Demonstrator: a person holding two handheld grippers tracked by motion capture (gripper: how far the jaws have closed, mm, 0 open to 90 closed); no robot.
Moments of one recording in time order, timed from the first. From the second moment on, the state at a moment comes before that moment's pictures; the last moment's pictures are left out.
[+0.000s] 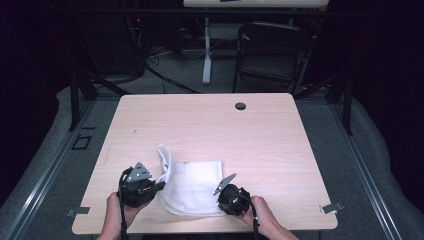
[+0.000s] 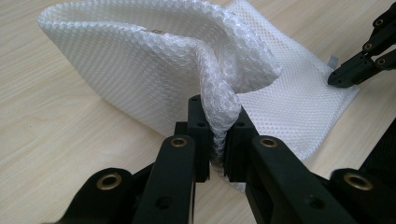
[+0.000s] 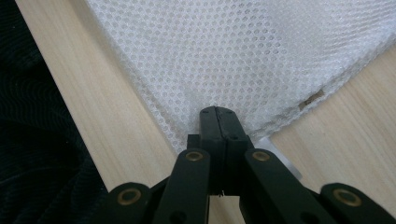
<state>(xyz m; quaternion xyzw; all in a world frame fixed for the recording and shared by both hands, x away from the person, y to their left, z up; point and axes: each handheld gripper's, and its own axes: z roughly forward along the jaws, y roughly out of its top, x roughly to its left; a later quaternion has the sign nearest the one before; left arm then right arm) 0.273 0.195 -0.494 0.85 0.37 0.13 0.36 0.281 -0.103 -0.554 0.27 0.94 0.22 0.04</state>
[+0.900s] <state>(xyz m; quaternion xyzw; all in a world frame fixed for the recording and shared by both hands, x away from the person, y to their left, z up) 0.279 0.196 -0.510 0.86 0.39 0.09 0.31 0.283 -0.121 -0.551 0.30 0.93 0.19 0.04</state>
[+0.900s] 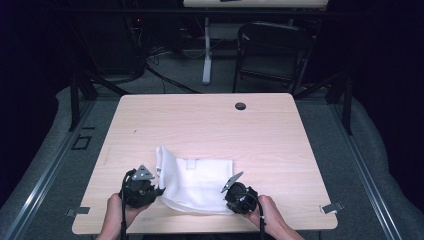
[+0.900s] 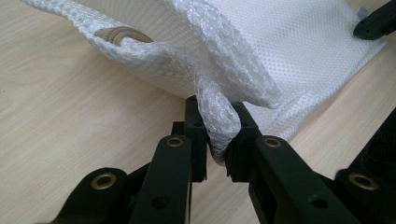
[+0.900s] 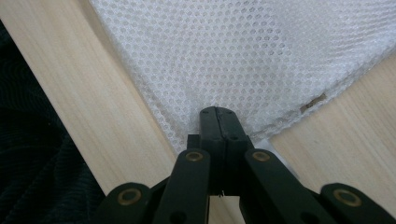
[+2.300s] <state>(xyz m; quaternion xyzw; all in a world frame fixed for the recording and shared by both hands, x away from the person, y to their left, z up) 0.306 0.195 -0.553 0.91 0.36 -0.01 0.22 0.297 -0.123 -0.554 0.28 0.93 0.20 0.06</state>
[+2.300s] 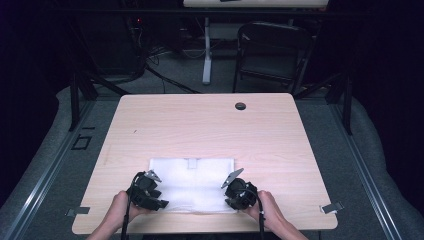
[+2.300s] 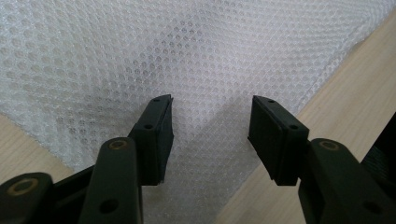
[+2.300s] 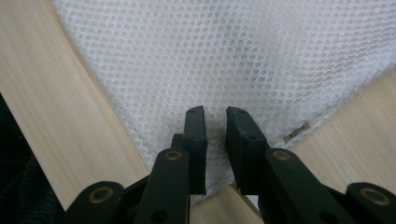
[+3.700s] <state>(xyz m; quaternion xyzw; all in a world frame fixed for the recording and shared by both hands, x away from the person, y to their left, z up) 0.291 0.168 -0.554 0.94 0.28 0.03 0.20 0.285 -0.125 -0.553 0.26 0.94 0.20 0.03</state>
